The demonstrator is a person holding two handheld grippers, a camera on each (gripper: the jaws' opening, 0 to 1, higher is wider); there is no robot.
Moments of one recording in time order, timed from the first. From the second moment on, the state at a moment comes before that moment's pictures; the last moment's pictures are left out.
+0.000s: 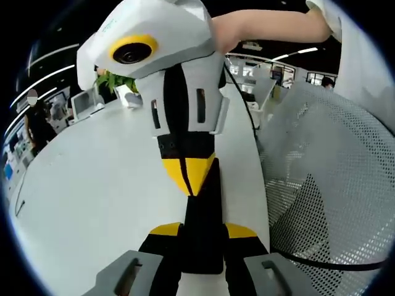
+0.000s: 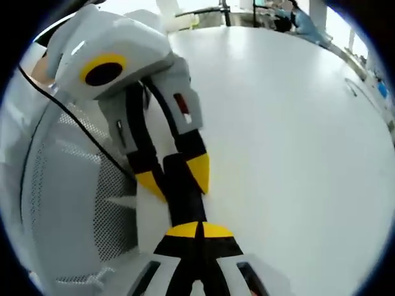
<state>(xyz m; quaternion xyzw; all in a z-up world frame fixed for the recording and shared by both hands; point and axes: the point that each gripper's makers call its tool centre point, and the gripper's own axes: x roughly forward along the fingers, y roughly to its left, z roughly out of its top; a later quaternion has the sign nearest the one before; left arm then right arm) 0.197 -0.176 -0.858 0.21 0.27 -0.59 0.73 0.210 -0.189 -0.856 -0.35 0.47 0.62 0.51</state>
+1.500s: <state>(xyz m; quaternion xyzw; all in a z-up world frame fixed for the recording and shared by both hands) 0.198 -0.175 -0.858 0.20 0.26 -0.59 0.74 0.210 -0.189 -0.854 -0.30 0.40 0.59 0.64</state>
